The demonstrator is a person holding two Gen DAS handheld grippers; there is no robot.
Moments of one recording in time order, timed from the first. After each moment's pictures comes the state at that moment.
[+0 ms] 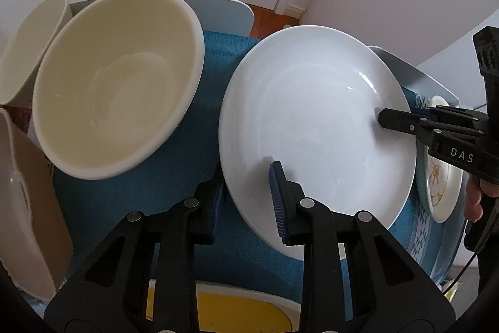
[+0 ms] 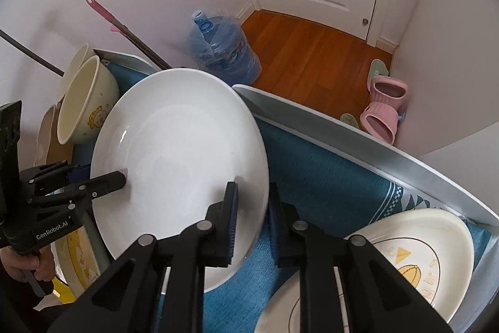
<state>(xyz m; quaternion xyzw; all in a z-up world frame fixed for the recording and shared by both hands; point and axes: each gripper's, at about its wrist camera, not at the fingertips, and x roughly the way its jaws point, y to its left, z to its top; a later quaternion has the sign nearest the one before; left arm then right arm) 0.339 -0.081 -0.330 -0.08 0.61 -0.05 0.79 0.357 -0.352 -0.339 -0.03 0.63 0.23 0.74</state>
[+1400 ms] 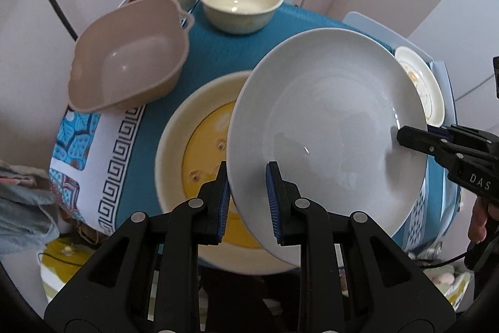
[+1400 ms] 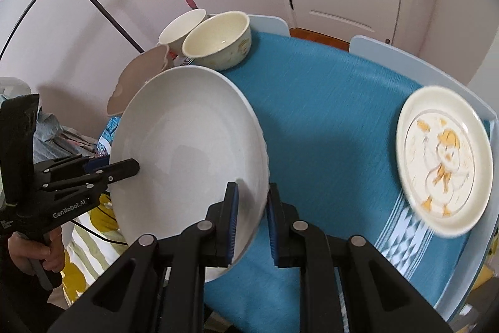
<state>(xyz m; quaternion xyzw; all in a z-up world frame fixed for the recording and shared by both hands) 0.152 -0.043 -0.261 -0.09 0.58 -0.01 0.81 0.175 -0.282 -0.267 -0.02 0.58 0.26 0.77</state>
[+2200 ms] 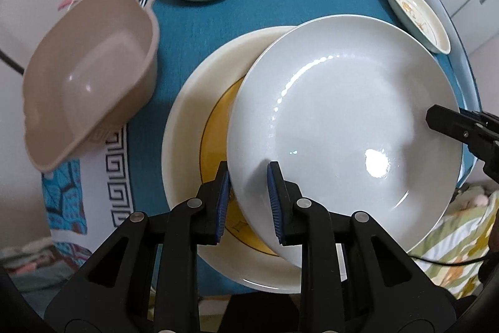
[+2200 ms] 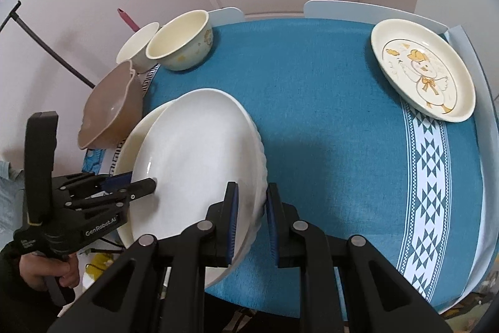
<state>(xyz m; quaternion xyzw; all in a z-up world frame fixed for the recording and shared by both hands) 0.180 -0.029 -0.318 0.04 0.61 -0.12 0.78 0.121 -0.244 -0.287 0.06 0.58 0.10 0.81</state>
